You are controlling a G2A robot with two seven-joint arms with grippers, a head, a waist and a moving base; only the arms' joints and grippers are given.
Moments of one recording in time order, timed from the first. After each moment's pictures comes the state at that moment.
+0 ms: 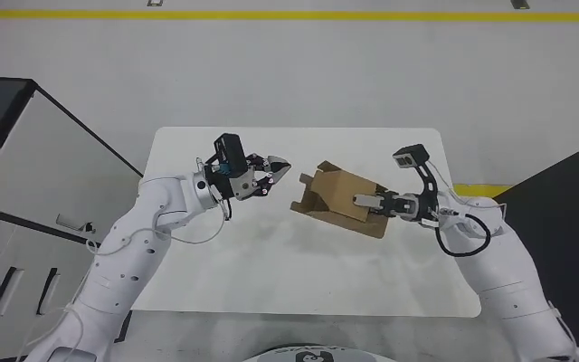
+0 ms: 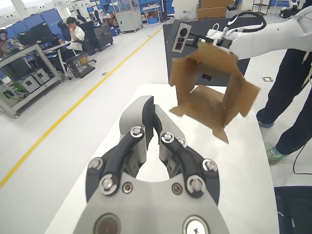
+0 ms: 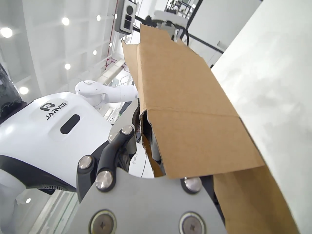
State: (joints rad) left arm 1.21 -1.03 -1.19 -1.72 1.16 -0.85 0.06; right arm -1.32 -1.00 1.31 -1.53 0.67 -0.54 1.29
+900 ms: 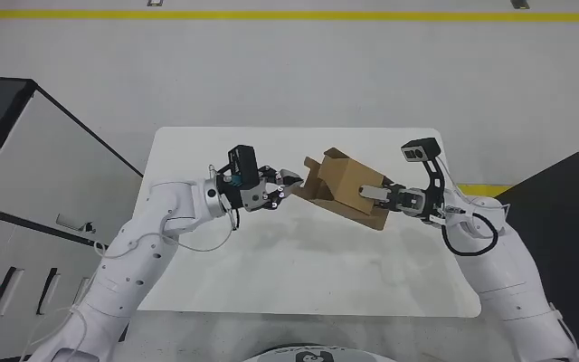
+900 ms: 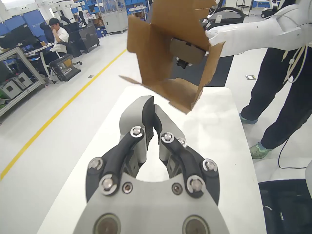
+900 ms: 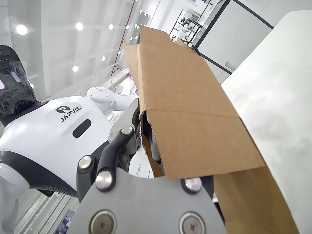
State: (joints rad) left arm 1.21 -1.04 -1.14 -1.76 1.15 -0.90 0.04; right arm -1.33 -1.00 1.32 -1.57 0.72 -0.54 1.26
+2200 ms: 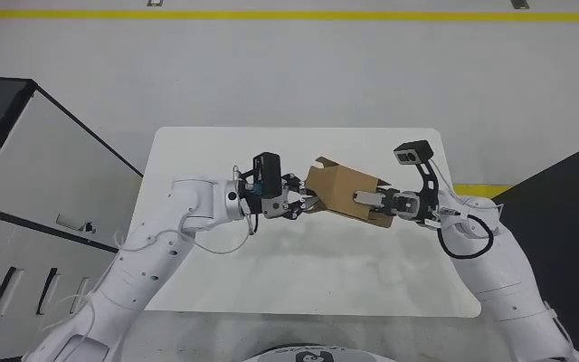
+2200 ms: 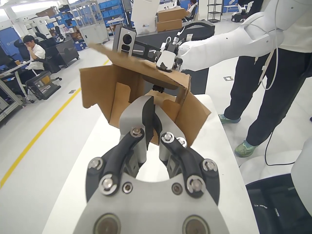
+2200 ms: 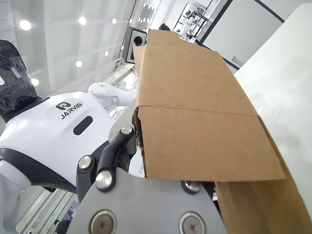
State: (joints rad) left arm 1.13 -1.07 -1.01 -1.74 1.15 -0.93 0.07; right arm -1.32 -1.01 1.30 -1.58 0.73 -0.54 1.28
